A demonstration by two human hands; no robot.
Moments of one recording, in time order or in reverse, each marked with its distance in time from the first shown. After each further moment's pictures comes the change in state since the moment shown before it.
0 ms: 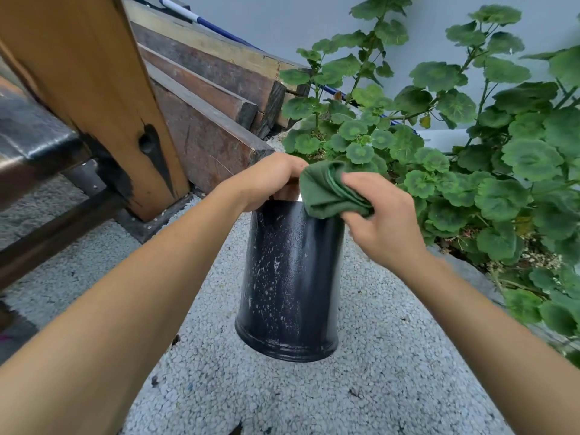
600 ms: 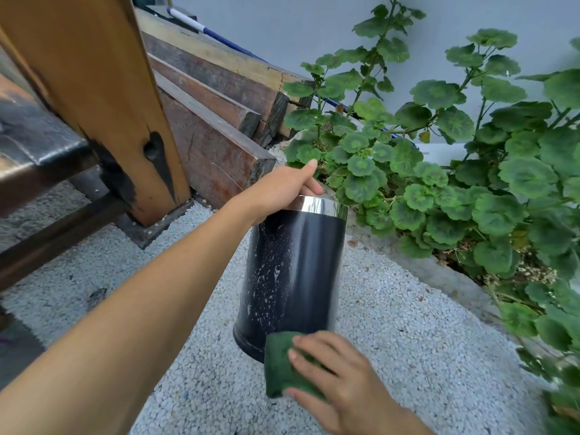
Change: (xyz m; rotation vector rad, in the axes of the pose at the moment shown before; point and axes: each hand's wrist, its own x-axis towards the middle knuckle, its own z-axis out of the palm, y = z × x) left_hand 0.000 -0.001 0.003 0.166 0.133 -0.044; right_hand -0.183 -0.044 0.051 0.014 -0.228 -0.255
